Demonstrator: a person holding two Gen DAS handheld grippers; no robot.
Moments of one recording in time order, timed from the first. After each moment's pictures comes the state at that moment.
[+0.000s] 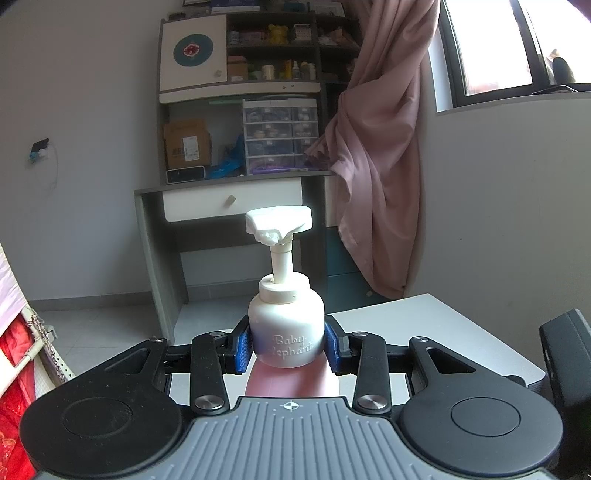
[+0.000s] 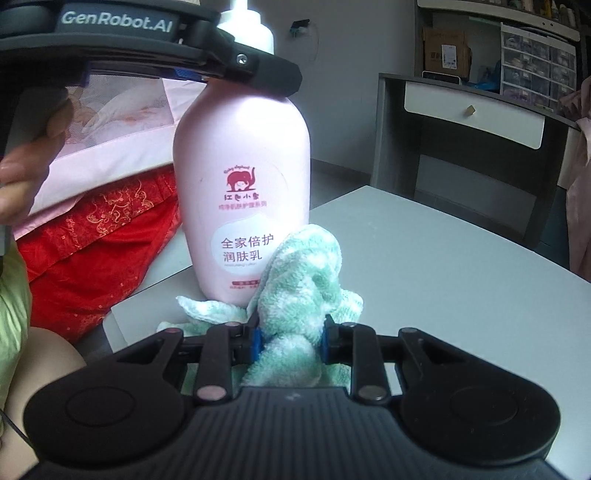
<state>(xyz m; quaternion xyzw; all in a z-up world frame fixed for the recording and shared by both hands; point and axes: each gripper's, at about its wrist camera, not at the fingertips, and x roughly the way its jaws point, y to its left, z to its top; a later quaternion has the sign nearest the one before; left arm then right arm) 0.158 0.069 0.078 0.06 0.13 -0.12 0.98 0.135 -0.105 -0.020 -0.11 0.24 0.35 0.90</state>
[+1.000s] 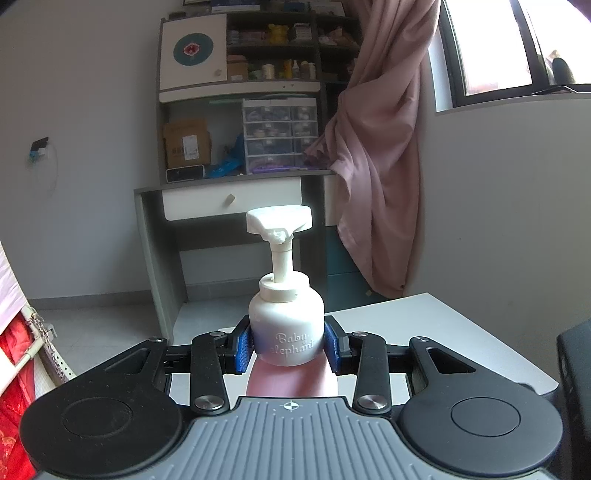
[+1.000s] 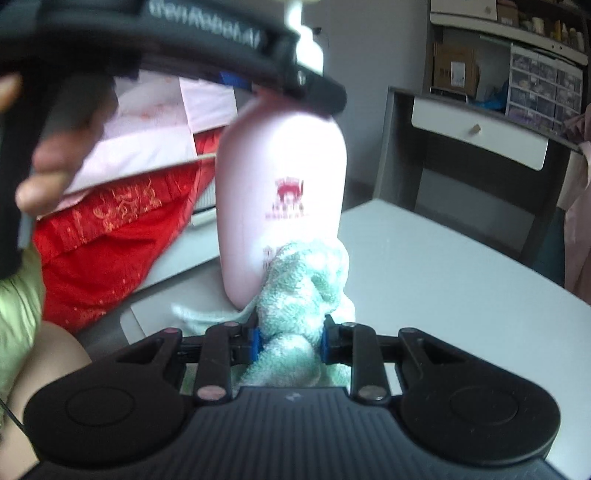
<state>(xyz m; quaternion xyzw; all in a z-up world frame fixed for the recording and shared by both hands) 0.156 0.064 0.078 0.06 0.13 -0.12 0.98 0.119 -0.091 -0.014 -0.13 0.23 0.35 0.90</state>
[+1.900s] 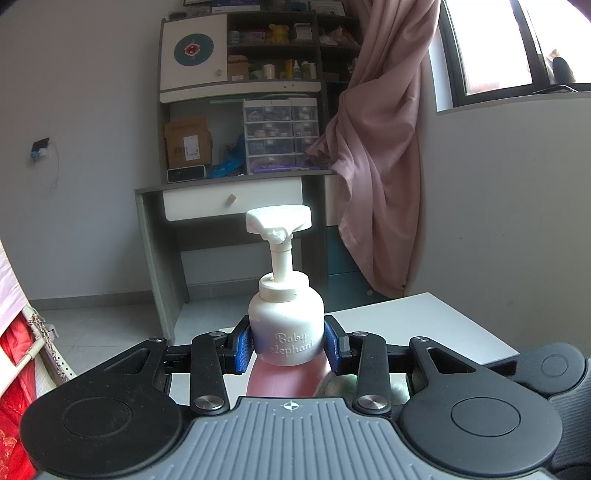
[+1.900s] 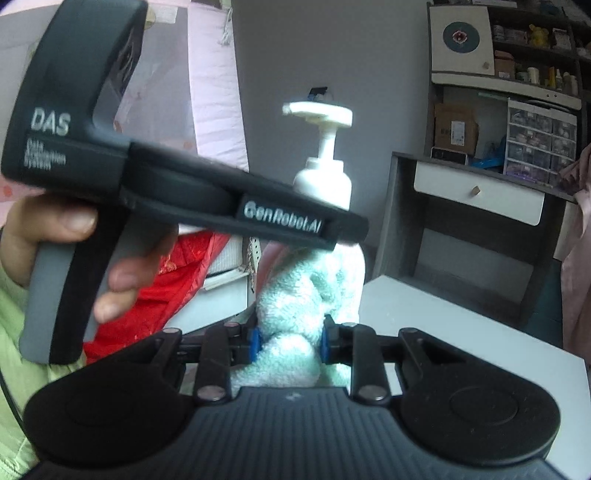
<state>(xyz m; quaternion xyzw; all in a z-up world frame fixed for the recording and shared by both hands) 0.154 0.062 0.080 0.06 0.13 -0.12 0.98 0.087 -0.090 0.023 -0.11 0.14 0.36 0.91</state>
